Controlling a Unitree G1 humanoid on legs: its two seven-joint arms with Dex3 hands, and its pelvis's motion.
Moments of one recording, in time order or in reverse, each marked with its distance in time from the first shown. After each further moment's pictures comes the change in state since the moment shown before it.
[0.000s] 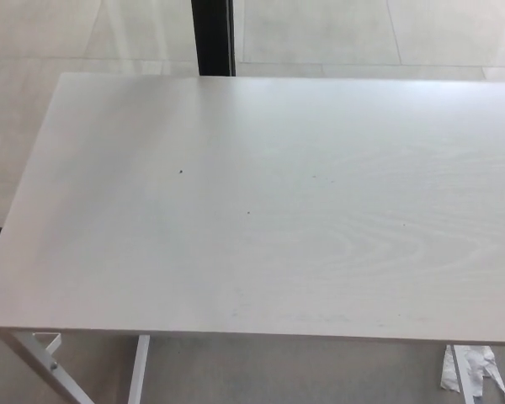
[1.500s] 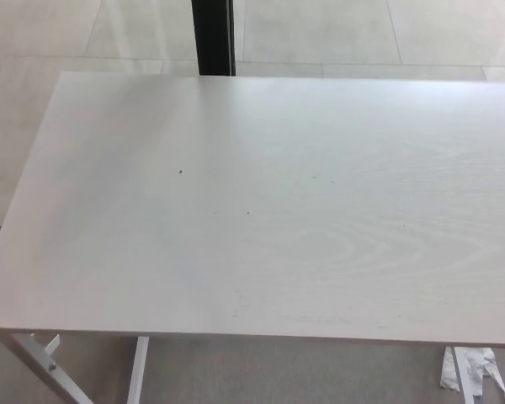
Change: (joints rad) left_arm -0.181 0.090 -0.073 0.227 -0.157 -0.032 -0.095; right_arm -0.290 -0.451 0.113 0.723 0.062 -0.213 0.172
